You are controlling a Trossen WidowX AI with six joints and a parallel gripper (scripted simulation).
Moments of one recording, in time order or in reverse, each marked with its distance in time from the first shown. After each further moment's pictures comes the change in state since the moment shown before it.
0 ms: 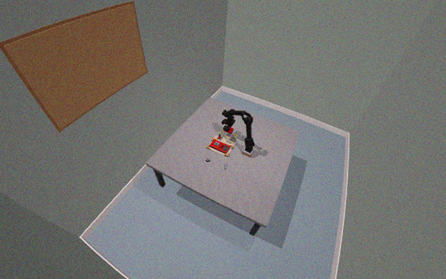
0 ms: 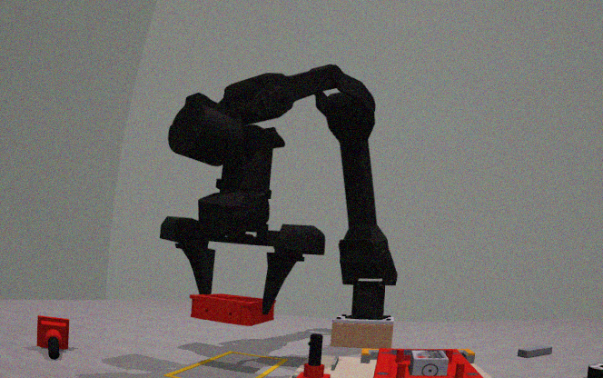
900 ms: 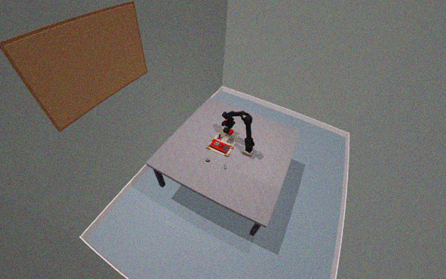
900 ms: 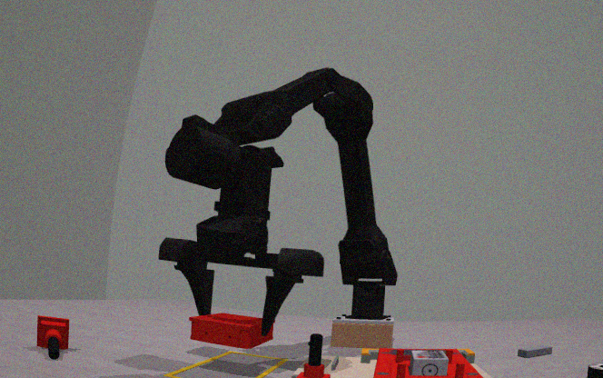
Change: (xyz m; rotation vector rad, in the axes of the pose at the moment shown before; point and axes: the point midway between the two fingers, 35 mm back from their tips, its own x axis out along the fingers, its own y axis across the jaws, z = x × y) arm 0.025 0.001 -0.001 0.000 0.000 0.000
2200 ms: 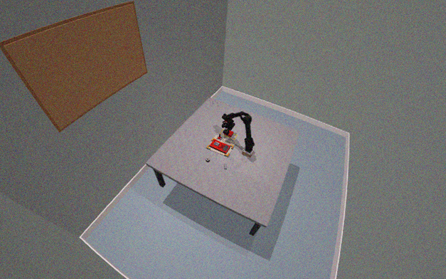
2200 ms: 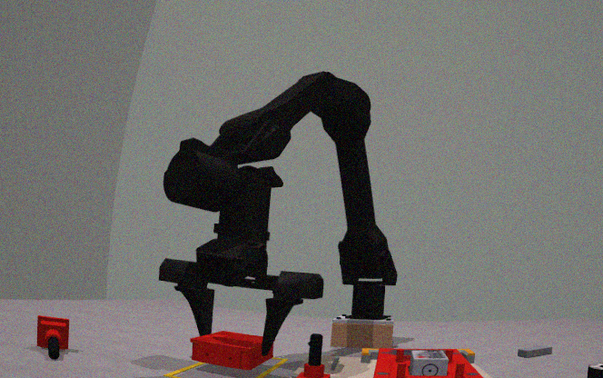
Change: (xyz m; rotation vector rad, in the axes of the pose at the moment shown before) arm 0.025 0.001 -0.002 0.000 0.003 0.001
